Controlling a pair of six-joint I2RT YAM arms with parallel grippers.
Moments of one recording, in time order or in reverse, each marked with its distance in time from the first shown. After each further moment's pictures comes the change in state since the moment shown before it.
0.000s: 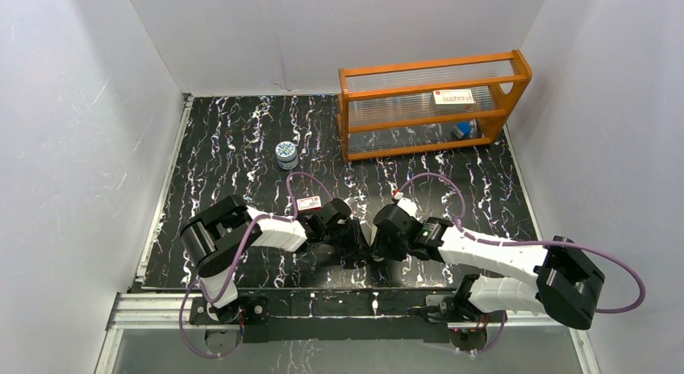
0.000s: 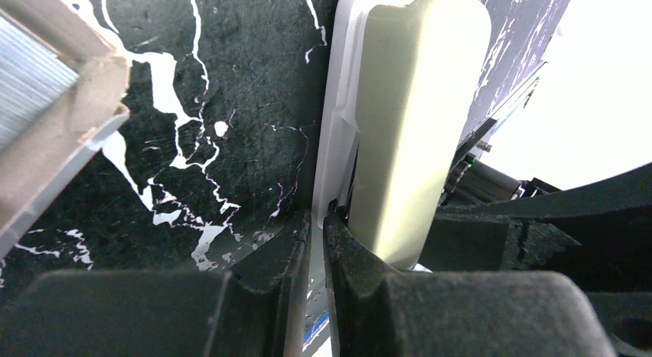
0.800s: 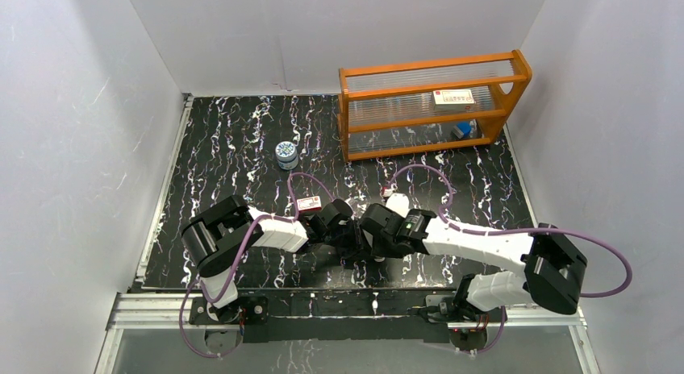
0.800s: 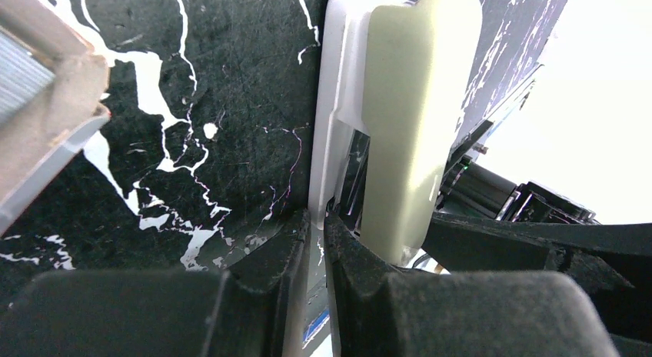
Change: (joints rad) left arm -0.008 0.006 0.005 0.008 -0.008 -0.018; right arm 0.077 0.116 0.206 -0.263 0.146 -0.040
